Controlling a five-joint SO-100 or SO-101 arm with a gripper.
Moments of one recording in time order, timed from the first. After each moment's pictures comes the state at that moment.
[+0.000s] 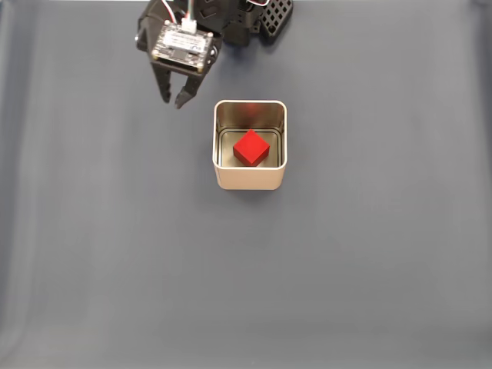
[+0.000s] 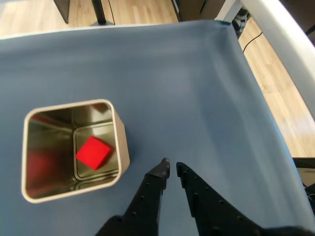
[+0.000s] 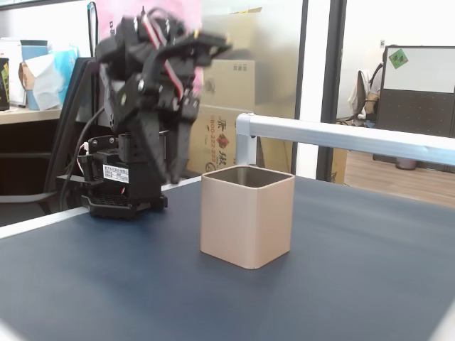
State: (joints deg) arm 26.1 155.0 143.0 63.0 -103.0
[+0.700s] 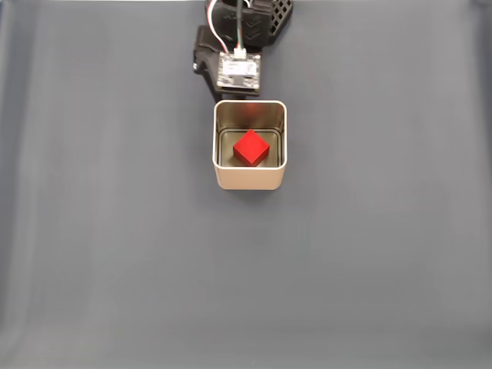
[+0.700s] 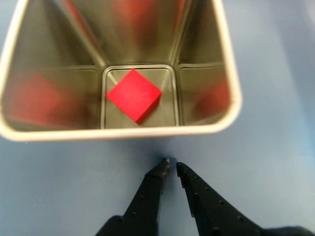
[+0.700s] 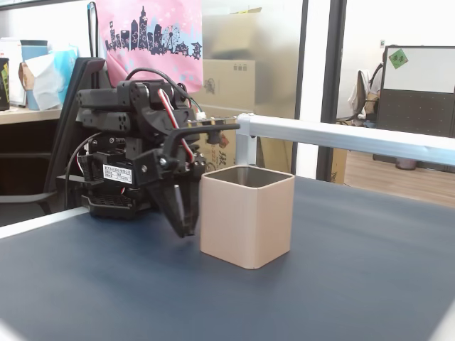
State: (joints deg) arm 5.8 182.8 174.2 67.2 -92.0
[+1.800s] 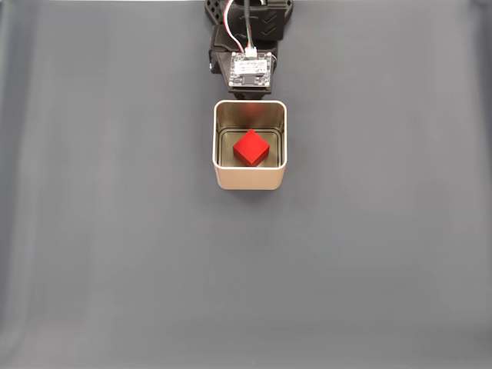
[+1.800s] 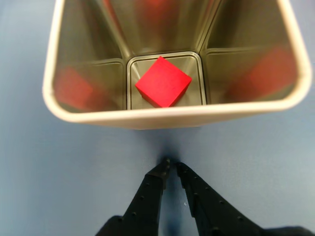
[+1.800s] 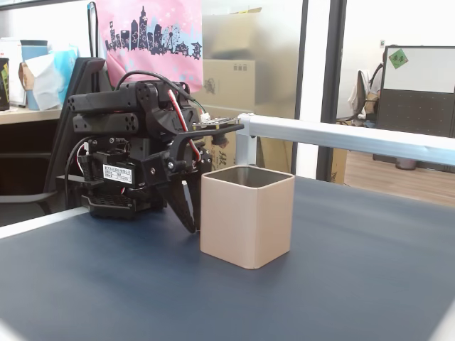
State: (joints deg) arm 1.7 186.0 176.7 75.7 -83.3
